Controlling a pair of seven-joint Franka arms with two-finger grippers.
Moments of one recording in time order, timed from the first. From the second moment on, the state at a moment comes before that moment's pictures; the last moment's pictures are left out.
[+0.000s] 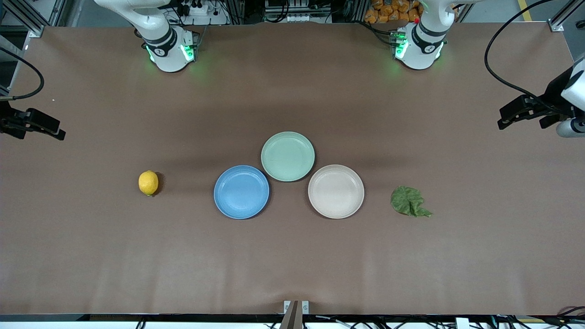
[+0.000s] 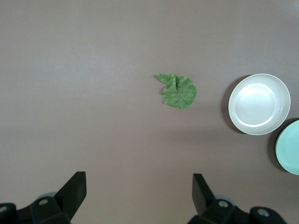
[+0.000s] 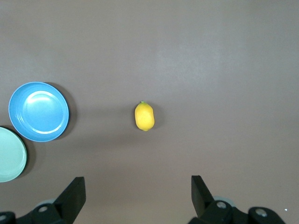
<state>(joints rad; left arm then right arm) 0.01 0.03 -0.07 -1.52 -0.01 1.57 -0.08 0.04 0.10 -0.11 -1.44 0.04 1.52 -0.01</state>
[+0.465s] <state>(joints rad) 0.01 0.03 -0.07 -1.52 -0.01 1.57 -0.08 0.04 0.11 -0.11 -1.44 0.04 1.51 -0.01</state>
